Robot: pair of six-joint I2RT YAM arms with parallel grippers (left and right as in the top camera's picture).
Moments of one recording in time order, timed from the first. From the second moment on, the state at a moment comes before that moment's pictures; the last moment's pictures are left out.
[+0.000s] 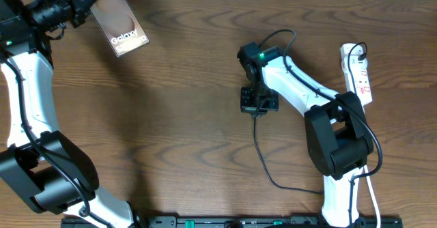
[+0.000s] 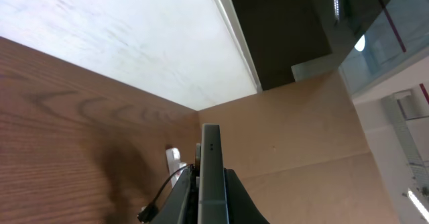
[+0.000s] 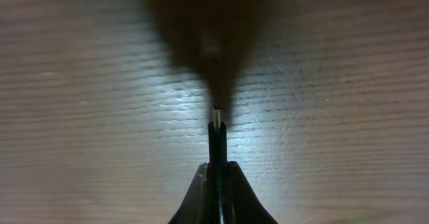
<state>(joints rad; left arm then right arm) 0.40 1.82 1.63 0.00 1.33 -1.01 0.48 2.12 1.55 -1.11 -0.12 0.56</state>
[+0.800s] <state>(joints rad) 0.40 1.82 1.63 0.00 1.33 -1.01 0.48 2.09 1.41 -1.04 -0.19 0.56</state>
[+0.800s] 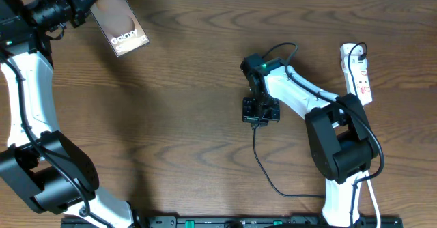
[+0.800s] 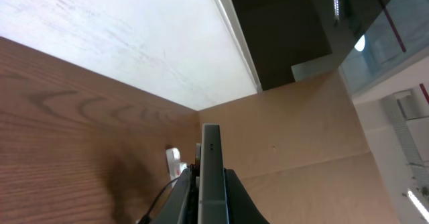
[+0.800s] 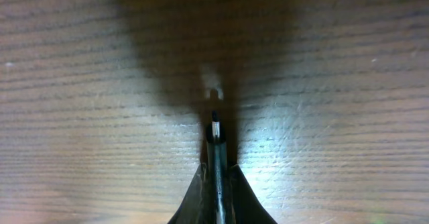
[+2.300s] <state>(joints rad) 0.39 1.82 1.63 0.00 1.35 -1.00 0.52 2.12 1.37 -0.07 -1.52 0.18</state>
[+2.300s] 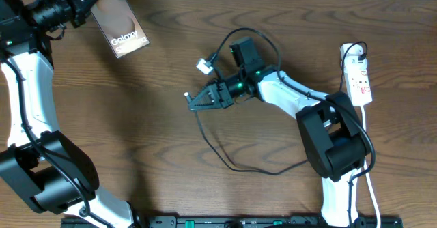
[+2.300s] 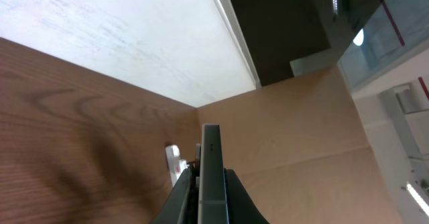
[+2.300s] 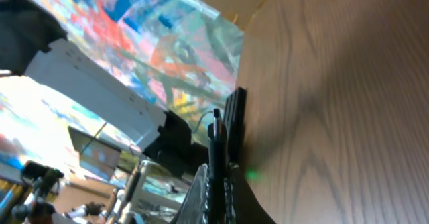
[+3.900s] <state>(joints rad) 0.29 1.82 1.63 0.00 1.40 -0.77 0.57 2.12 1.37 0.98 -1.32 1.09</state>
